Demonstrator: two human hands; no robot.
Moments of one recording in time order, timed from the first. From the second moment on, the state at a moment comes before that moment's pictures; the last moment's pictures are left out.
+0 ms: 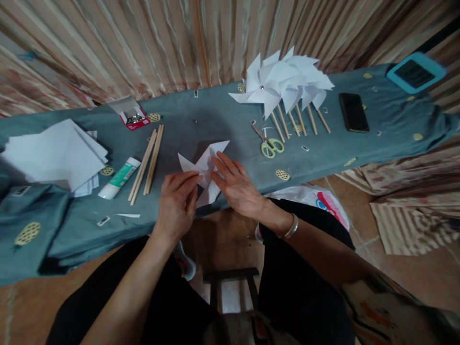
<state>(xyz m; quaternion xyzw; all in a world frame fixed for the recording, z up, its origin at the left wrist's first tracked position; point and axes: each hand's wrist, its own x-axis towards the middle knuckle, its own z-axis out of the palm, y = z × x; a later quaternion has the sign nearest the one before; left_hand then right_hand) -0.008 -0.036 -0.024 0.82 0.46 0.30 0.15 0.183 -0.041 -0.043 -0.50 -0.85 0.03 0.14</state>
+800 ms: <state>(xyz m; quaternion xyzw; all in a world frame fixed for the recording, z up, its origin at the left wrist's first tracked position) 0.014 -0.031 -0.037 0.84 0.47 0.26 0.10 0.191 -0.040 -0.050 -0.51 -0.83 0.06 0.21</state>
